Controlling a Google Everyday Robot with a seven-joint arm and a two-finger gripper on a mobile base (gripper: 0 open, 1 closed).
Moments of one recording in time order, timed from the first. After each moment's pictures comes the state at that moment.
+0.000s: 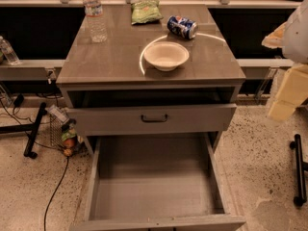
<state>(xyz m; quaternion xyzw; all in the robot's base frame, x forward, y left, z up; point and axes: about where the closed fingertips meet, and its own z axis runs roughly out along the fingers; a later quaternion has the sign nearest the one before) 0.439 -0.216 0.978 -0.60 0.78 -0.04 0.16</state>
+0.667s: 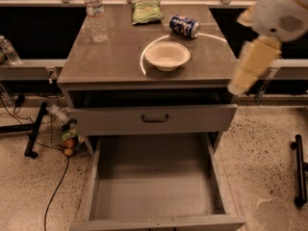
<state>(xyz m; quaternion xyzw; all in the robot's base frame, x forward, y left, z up) 0.504 -0.174 0.992 -0.60 0.77 -0.02 0.22</state>
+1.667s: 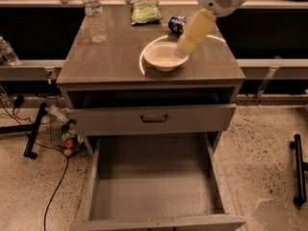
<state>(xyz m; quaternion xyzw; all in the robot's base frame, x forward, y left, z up) 0.608 -0.079 1.007 -0.60 0.73 0.04 0.33</state>
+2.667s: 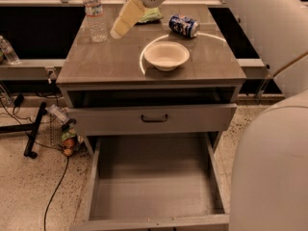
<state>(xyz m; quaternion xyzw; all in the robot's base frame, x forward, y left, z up) 0.710 0.064 0.999 -0.58 0.70 0.13 0.39</state>
